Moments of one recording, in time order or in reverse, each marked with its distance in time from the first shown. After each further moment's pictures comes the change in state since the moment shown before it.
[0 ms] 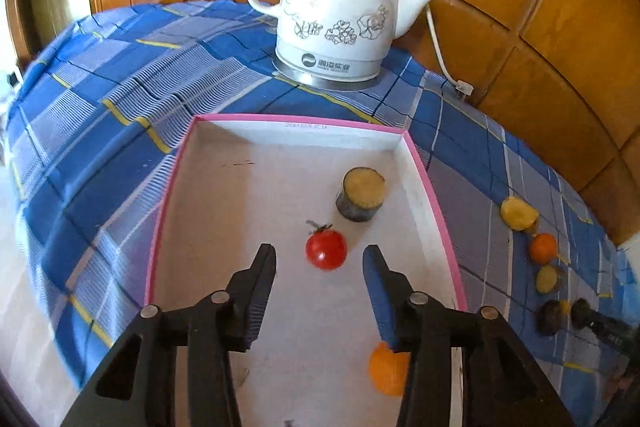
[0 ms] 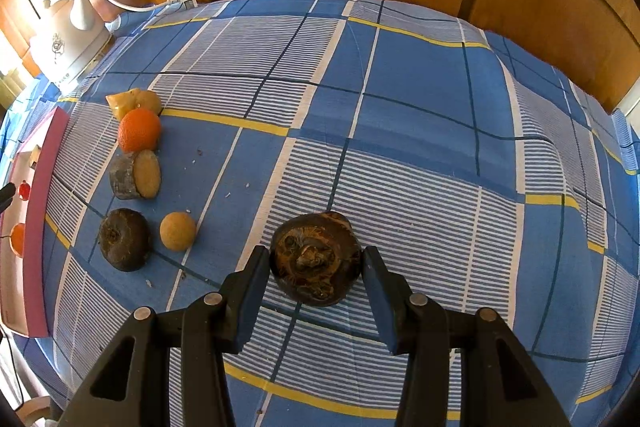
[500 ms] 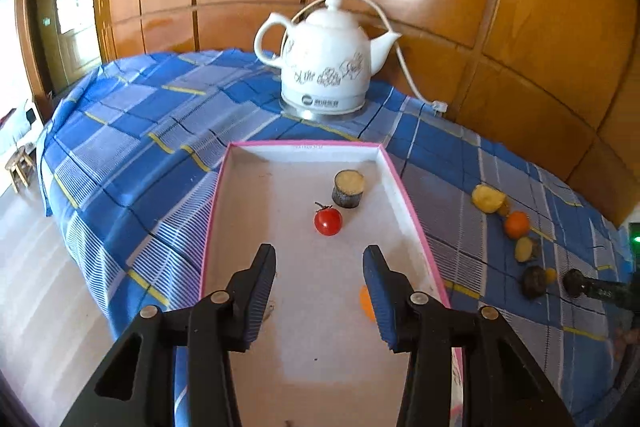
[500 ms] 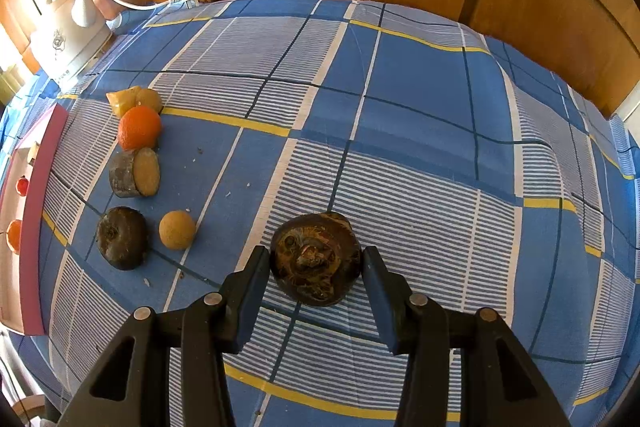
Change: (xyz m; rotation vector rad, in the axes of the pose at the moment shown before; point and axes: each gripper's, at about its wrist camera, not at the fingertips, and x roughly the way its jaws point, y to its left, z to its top) left arm -0.081 -0.005 -0.037 0.073 -0.152 0.034; right arm 0.000 0.001 -0.001 -0.004 -0.011 -0.011
